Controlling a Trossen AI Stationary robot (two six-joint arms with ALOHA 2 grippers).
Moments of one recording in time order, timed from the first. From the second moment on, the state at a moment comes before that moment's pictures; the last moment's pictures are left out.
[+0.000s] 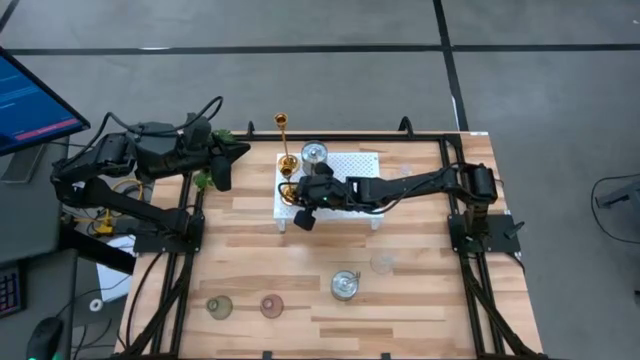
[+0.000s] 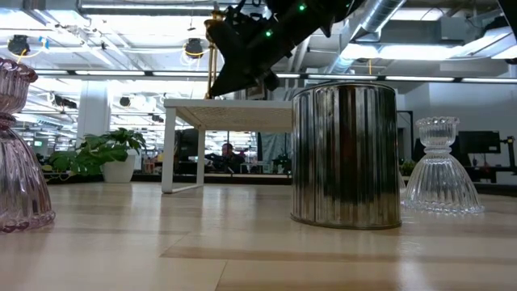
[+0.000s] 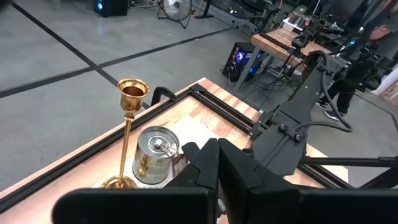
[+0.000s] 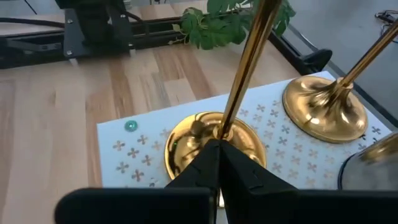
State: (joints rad) left arm -0.08 0.82 1.52 -0.85 -0.51 -0.47; right arm -0.02 1.92 1.42 -0.07 0.31 0.12
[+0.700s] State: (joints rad) left arm -0.08 0.82 1.52 -0.85 -0.44 -0.47; right arm 0.19 1.61 1.57 -0.83 0.31 0.28
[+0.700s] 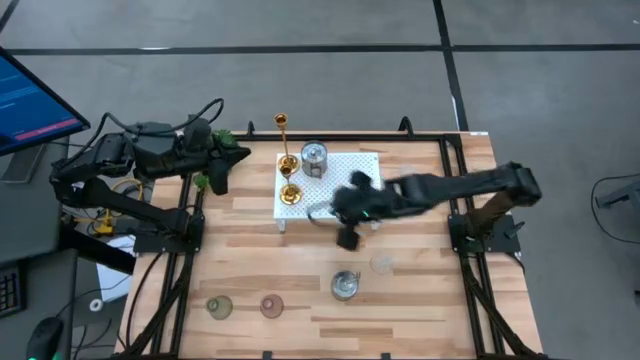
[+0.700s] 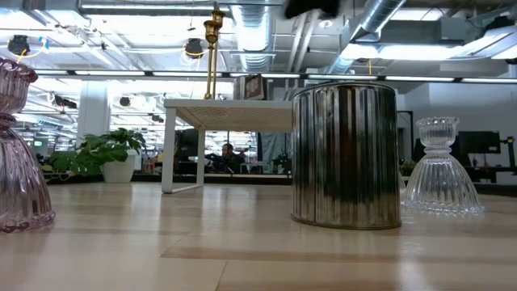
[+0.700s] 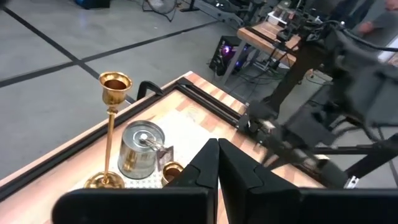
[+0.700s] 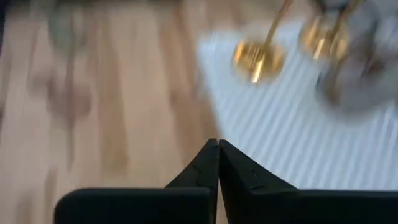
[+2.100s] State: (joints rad) left arm -0.08 0.82 1.52 -0.86 -0.39 -0.47; right arm 0.30 1.95 1.57 -0.94 -0.01 0.39
